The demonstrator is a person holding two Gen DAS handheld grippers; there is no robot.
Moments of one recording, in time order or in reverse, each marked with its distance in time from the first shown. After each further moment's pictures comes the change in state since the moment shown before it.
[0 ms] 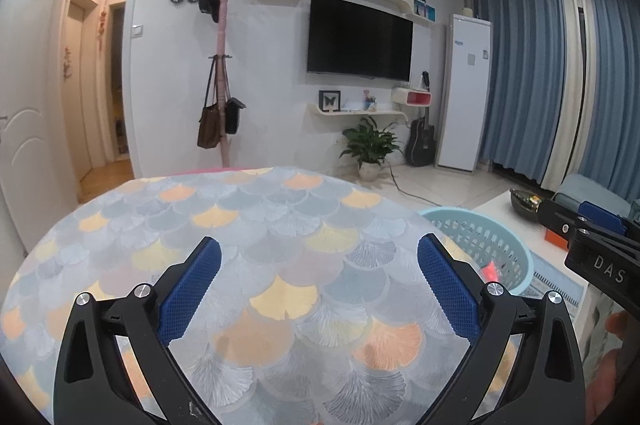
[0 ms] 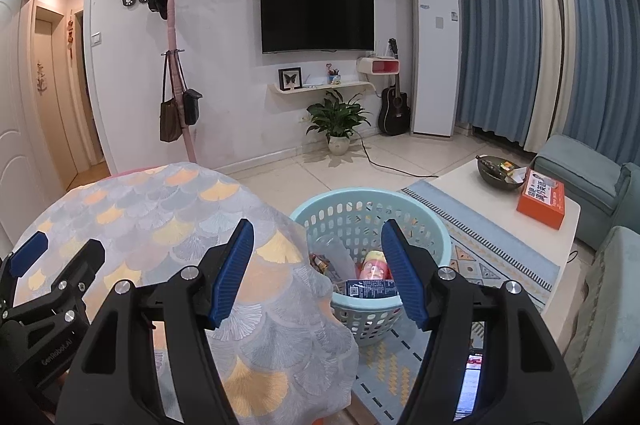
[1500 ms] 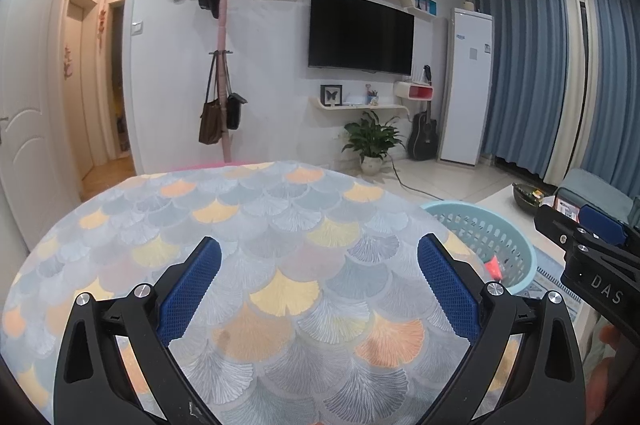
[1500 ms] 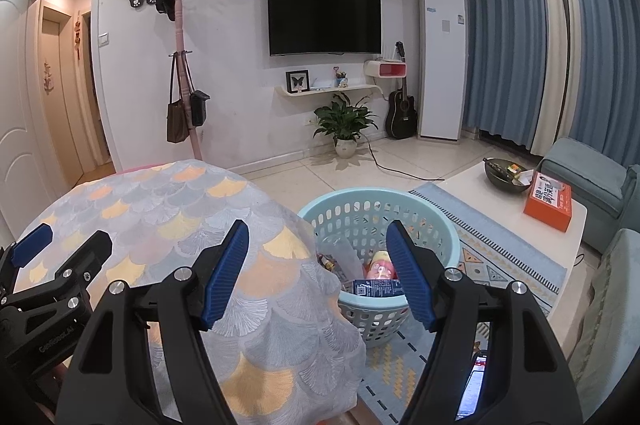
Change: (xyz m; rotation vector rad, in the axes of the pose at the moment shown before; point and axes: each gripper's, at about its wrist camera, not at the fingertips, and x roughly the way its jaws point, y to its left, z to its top) left arm 0.000 0.004 -0.002 -0.009 0.020 0.003; right arm 0.000 0.003 -0.010 -0.011 -0.018 0.025
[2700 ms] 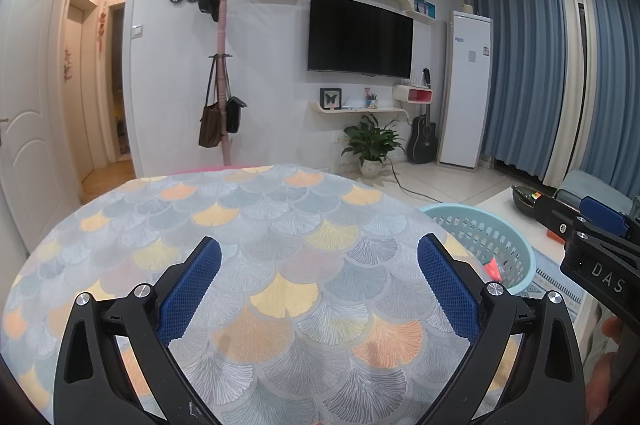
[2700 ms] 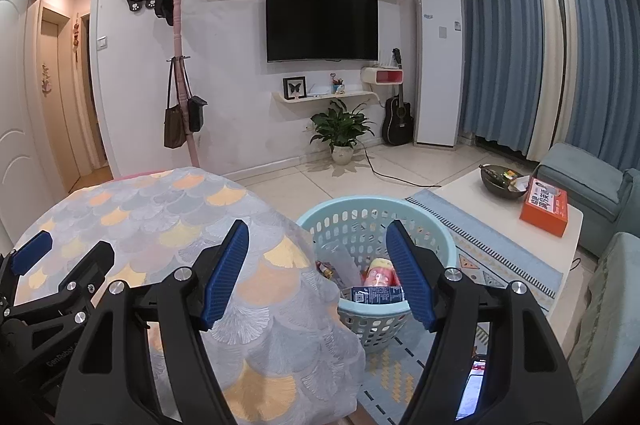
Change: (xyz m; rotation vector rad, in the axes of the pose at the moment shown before) left arm 0.001 0.008 0.002 0.004 -0.009 -0.004; right arm -0.002 0.002 0.003 -0.004 -0.025 -0.016
